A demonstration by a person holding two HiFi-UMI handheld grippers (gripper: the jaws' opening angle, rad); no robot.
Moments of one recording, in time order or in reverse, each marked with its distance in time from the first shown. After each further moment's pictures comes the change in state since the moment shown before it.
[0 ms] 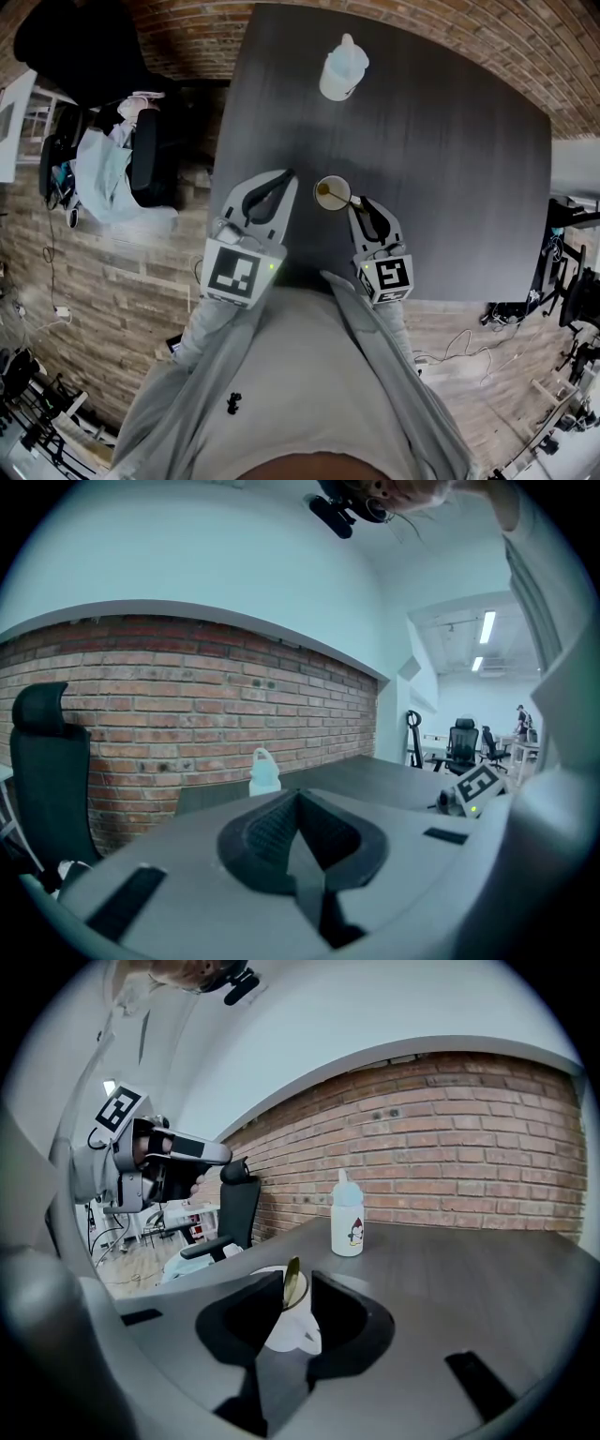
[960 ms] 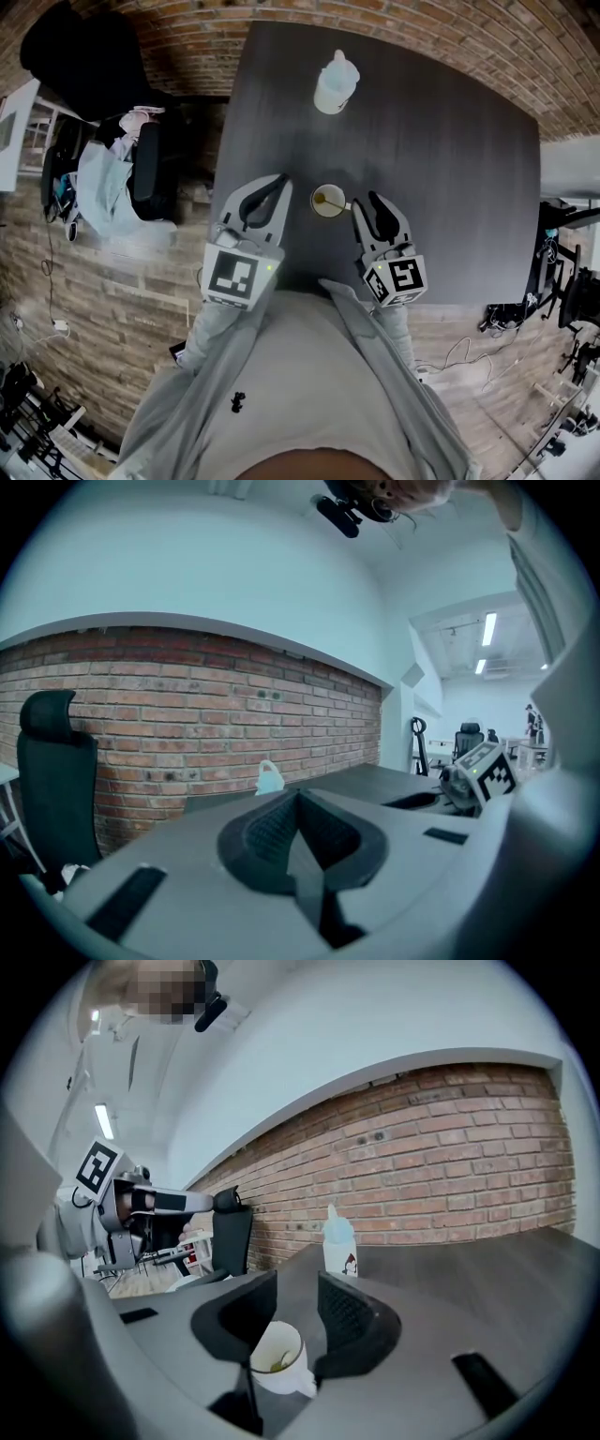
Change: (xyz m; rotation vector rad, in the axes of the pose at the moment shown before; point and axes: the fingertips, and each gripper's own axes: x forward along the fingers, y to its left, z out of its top) left arm -0.009 0.007 0.016 -0.002 -0.052 0.032; right arm -0.014 -0.014 0.064 0.086 -0.123 -0.028
